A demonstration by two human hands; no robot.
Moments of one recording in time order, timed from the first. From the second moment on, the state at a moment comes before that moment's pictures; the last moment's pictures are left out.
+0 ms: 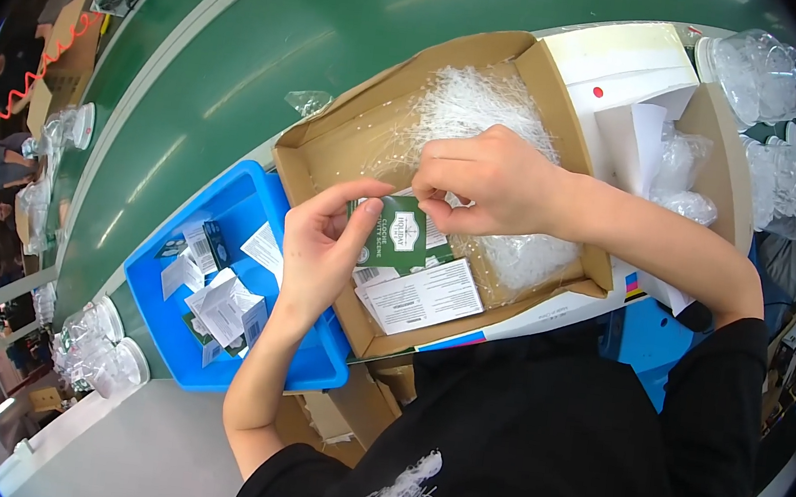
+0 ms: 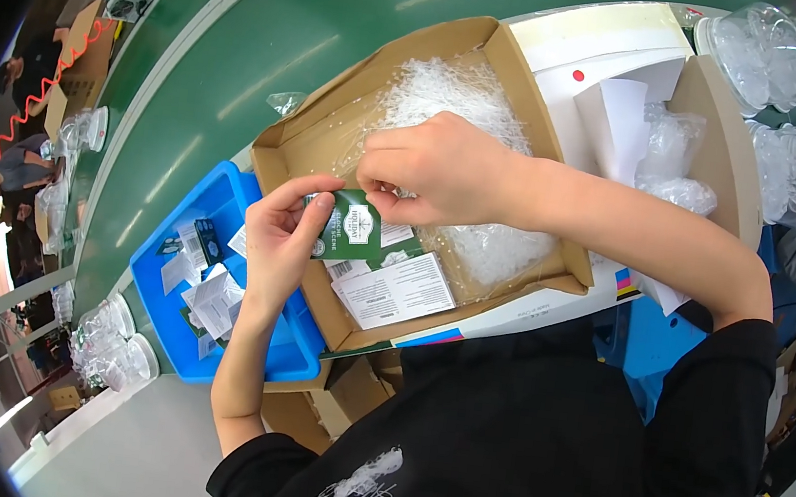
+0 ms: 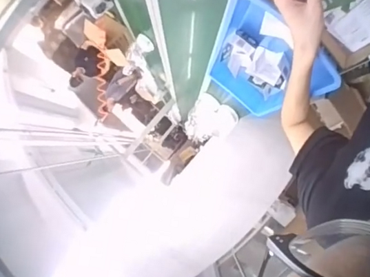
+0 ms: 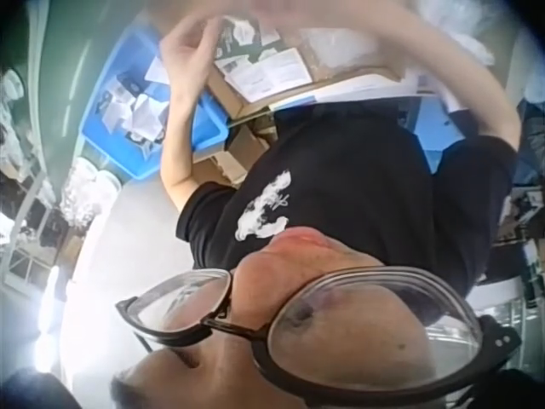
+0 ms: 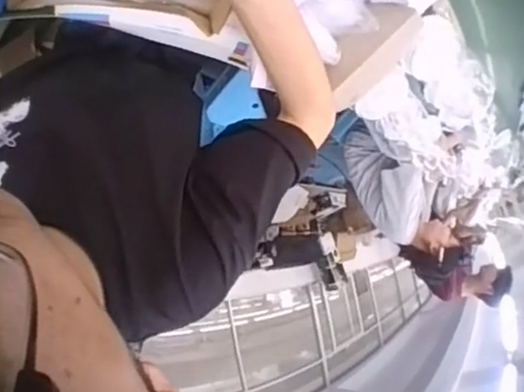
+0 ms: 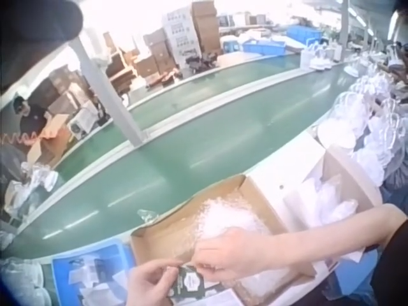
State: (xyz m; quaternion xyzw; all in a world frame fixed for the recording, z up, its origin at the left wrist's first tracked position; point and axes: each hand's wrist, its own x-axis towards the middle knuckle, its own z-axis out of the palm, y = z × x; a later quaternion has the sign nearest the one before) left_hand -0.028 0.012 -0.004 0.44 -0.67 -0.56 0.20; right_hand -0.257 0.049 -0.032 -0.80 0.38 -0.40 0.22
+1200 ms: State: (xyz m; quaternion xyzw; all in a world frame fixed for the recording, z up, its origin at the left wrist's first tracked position) left_hand -0.028 0.012 0.000 0.42 -0.63 -0.60 0.24; right_hand -0.255 0.046 -0.030 -0.75 0.44 -0.44 0.21
